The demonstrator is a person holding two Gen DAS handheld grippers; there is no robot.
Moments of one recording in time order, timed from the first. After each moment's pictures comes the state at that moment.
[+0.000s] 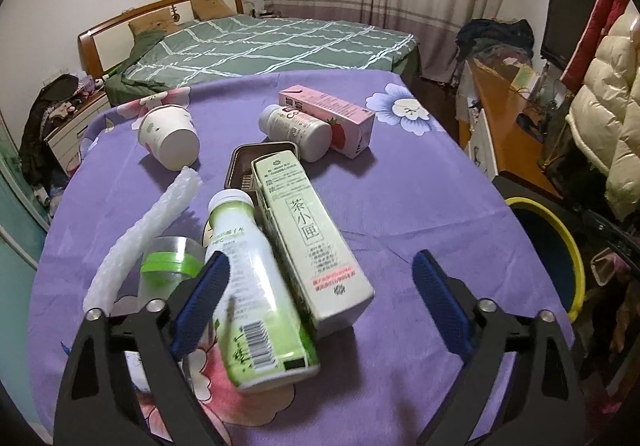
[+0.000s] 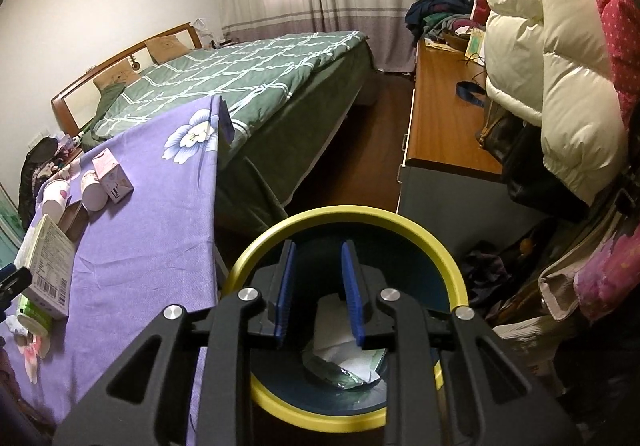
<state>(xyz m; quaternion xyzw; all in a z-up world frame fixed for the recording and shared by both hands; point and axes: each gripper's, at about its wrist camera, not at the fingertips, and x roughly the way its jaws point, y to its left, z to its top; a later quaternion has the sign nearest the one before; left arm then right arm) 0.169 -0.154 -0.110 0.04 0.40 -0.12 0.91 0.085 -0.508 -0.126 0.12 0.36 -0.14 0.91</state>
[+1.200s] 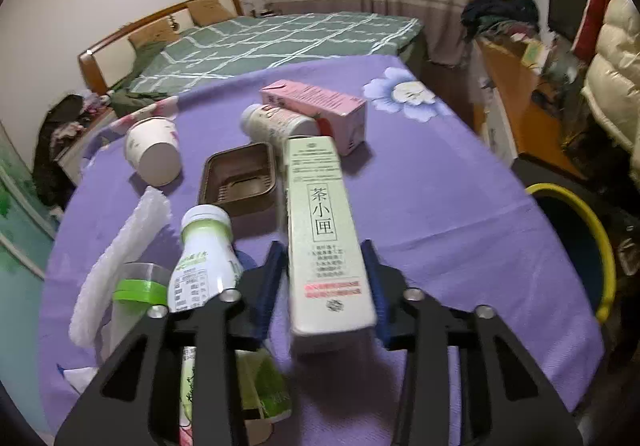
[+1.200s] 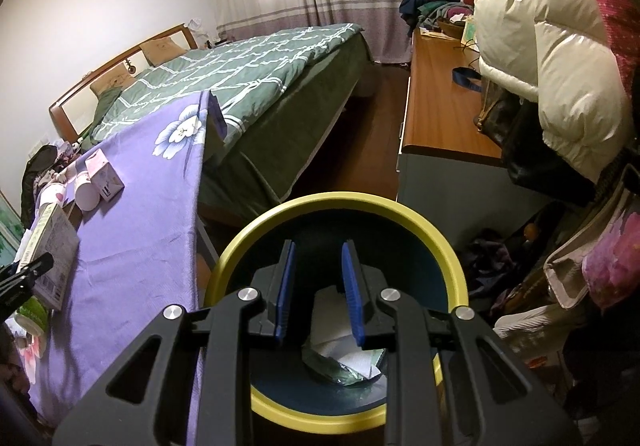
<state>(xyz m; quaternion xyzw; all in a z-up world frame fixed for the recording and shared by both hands) 0.187 -0.187 -0.126 0.09 0.40 -0.12 0.90 0.081 -0.522 -0.143 0.14 0.36 -0.14 0.91</state>
